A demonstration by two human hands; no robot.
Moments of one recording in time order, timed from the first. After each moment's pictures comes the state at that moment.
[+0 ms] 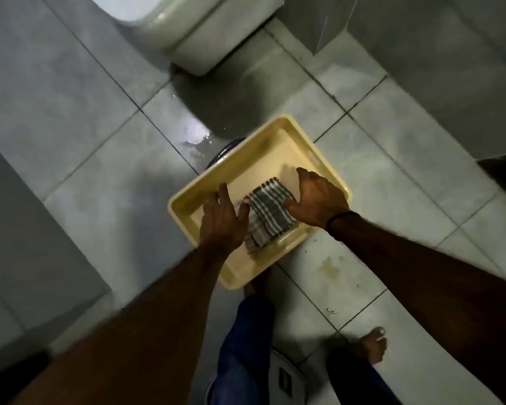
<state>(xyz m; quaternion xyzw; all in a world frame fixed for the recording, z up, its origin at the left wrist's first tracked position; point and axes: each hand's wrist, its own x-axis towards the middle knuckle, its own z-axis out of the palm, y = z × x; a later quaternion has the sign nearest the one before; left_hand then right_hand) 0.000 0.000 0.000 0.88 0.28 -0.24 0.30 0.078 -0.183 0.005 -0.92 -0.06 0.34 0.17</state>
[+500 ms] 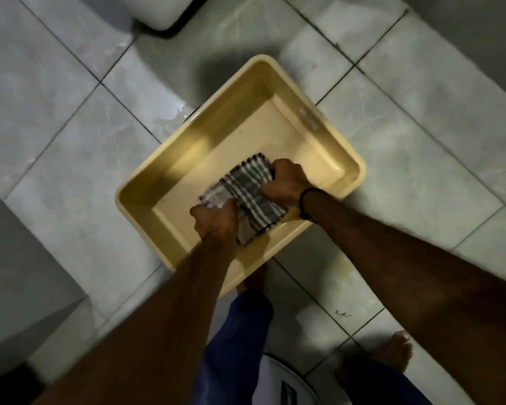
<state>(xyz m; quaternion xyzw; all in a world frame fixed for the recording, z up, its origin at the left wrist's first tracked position) -0.006 -0.051 -0.136 0.62 0.65 -0.11 0.42 0.078 -0.174 -0.135 -0.83 0.07 0.45 0.33</state>
